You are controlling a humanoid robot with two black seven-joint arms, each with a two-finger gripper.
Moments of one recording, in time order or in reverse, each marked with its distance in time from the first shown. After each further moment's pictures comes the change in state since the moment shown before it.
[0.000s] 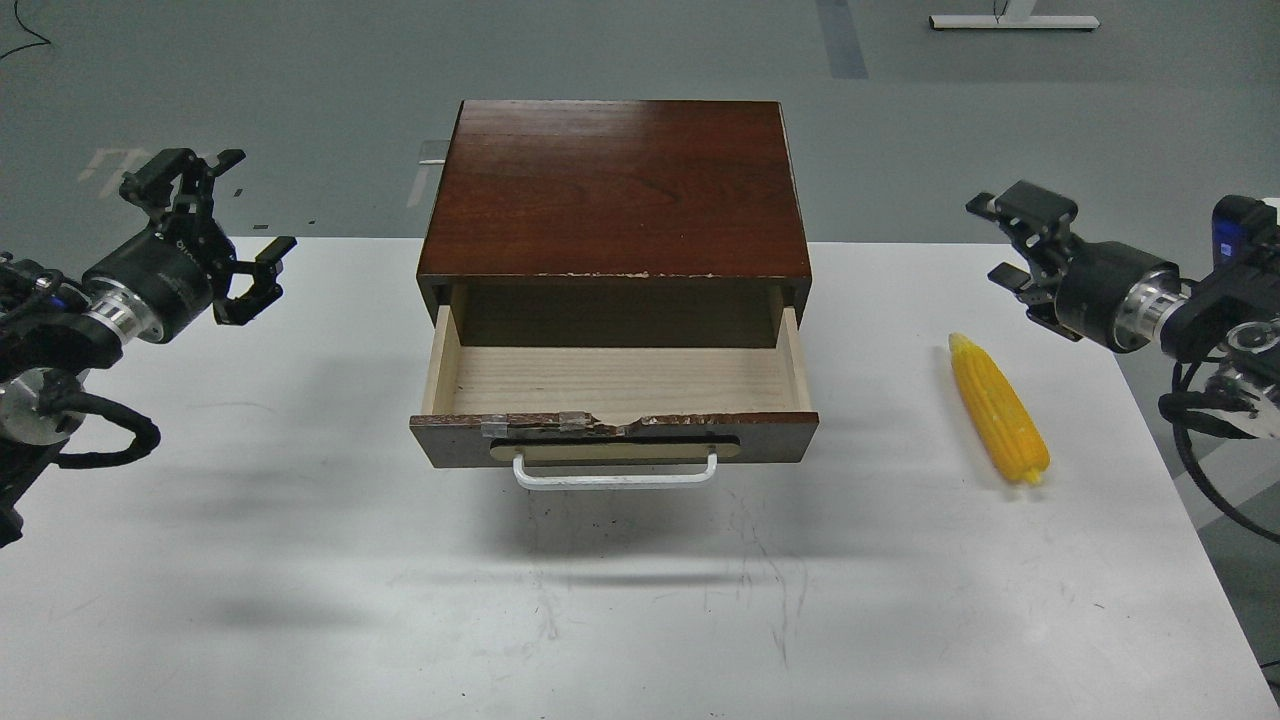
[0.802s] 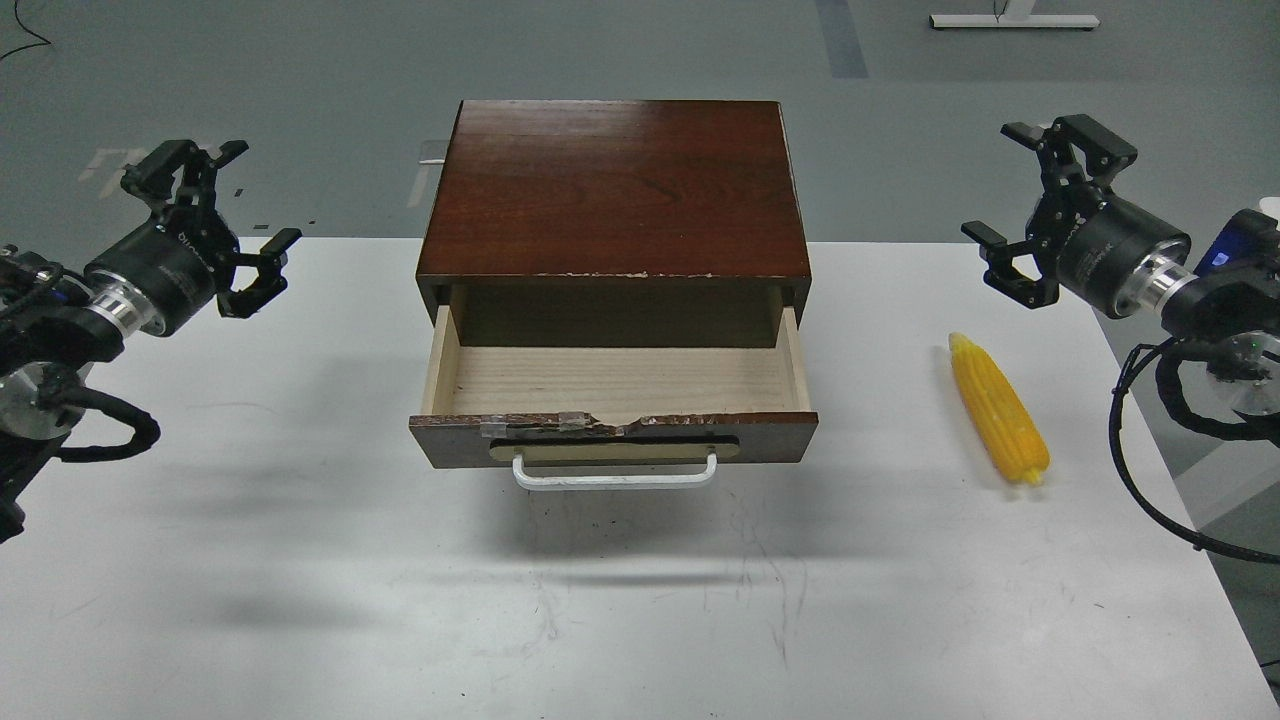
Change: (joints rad) left arm -0.013 0.000 -0.008 -0.007 -0.004 -0.015 0.004; right arm -0.072 0.035 0.196 -0.020 0.710 0.155 0.089
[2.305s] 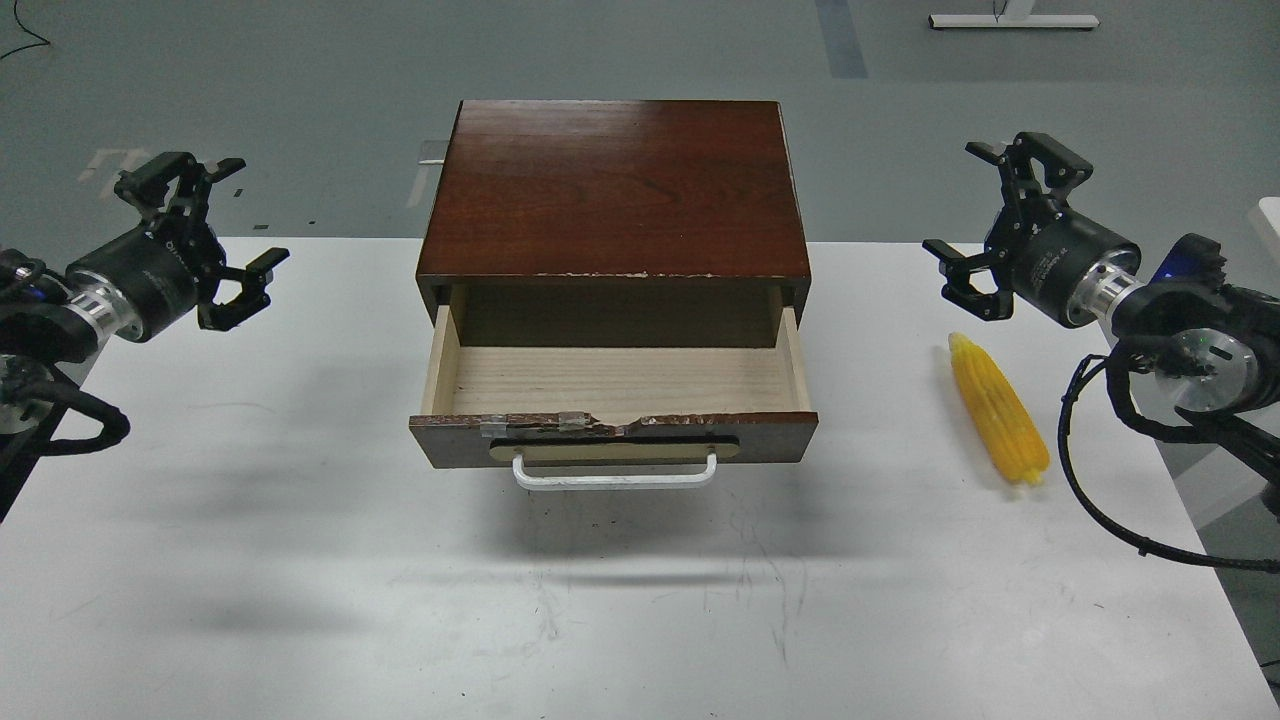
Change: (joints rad) left arm -0.011 0.033 -0.007 0.009 0.006 -0.032 0.094; right arm 0.011 0.055 -0.016 0.032 0.131 -0.062 -0.050
